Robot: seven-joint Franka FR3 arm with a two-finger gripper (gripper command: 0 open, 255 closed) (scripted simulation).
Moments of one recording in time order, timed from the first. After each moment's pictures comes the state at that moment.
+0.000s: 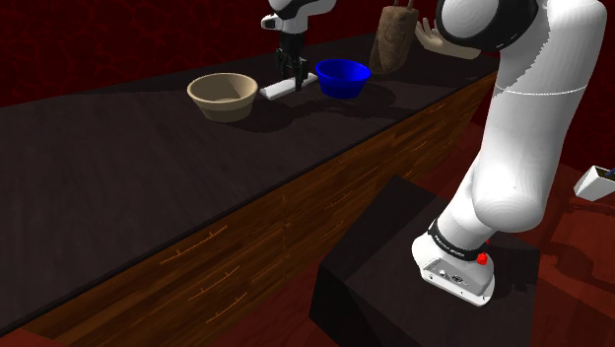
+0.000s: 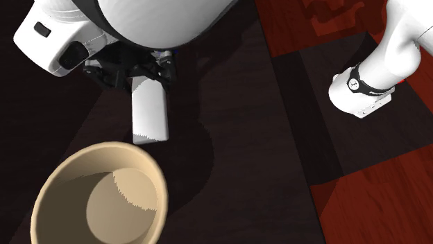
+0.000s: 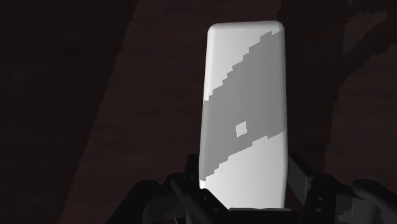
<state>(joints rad) 0.15 0.30 -0.28 -1.60 0.09 1.89 -1.54</state>
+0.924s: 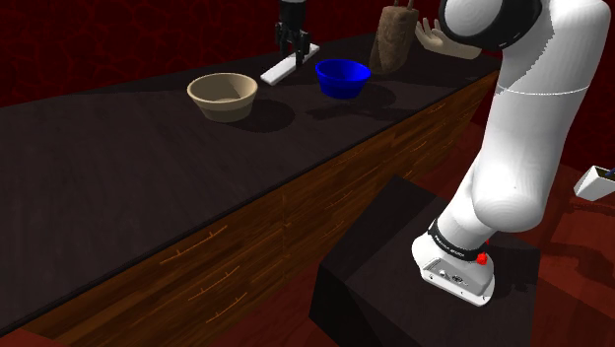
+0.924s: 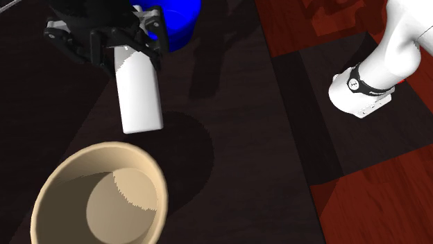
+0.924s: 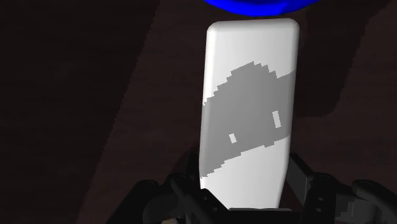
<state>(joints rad) 0.15 0.29 -0.28 -1.43 0.09 1.71 -1.53</state>
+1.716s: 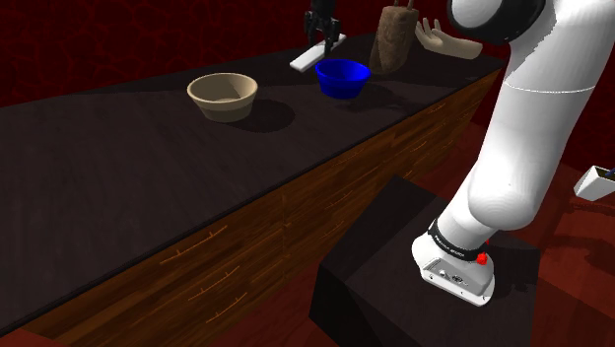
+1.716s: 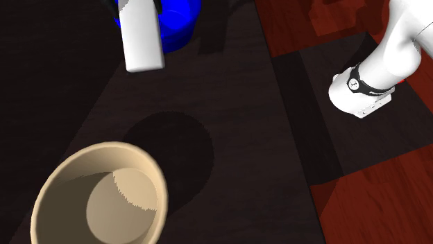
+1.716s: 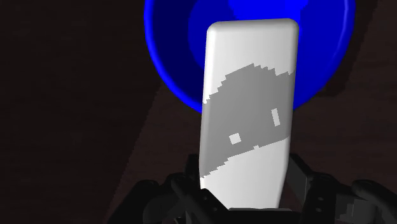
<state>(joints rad) 0.04 0.25 -0.34 -1.43 0.09 1.66 -1.70</state>
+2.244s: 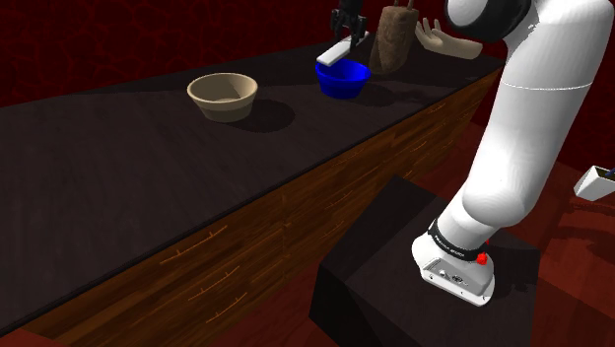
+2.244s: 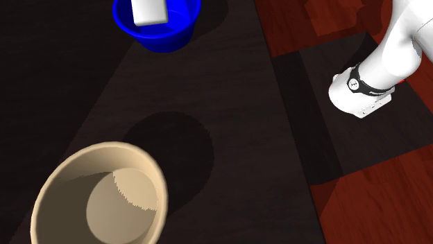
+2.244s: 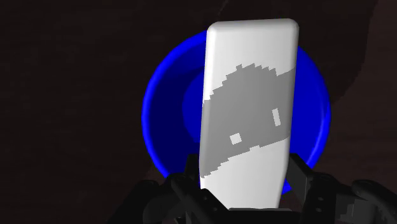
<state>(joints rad) -0.08 0.28 -0.41 -1.41 0.11 1.65 -1.88</state>
